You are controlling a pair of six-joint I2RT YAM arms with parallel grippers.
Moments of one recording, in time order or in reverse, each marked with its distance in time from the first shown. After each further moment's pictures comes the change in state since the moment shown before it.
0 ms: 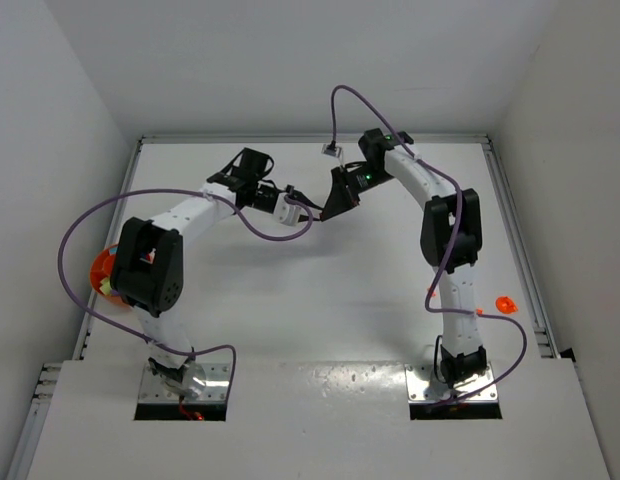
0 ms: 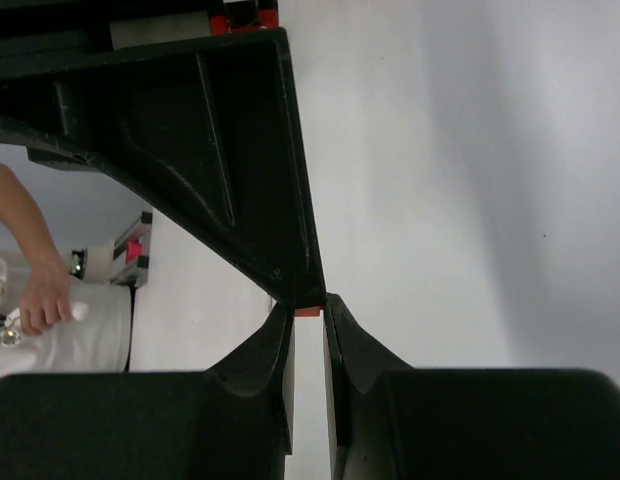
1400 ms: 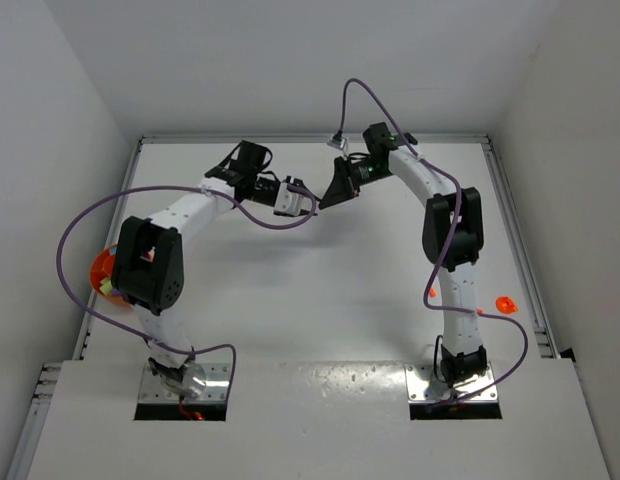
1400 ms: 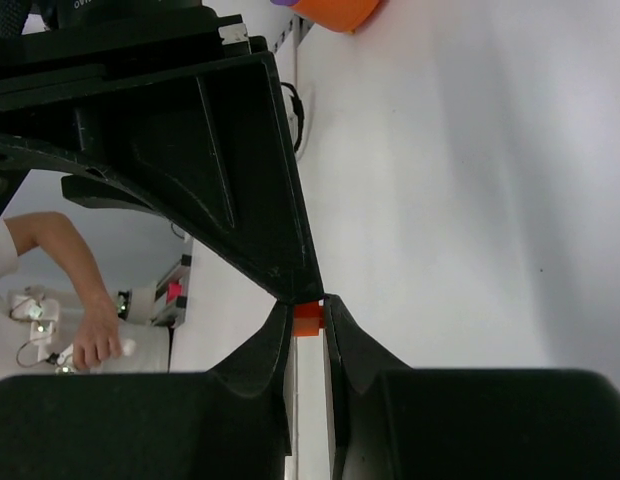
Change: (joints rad) left arm 0.014 0.010 0.054 -0.012 -0.045 -0.093; right arm -0.028 0.017 -0.011 0.216 -0.104 0.261
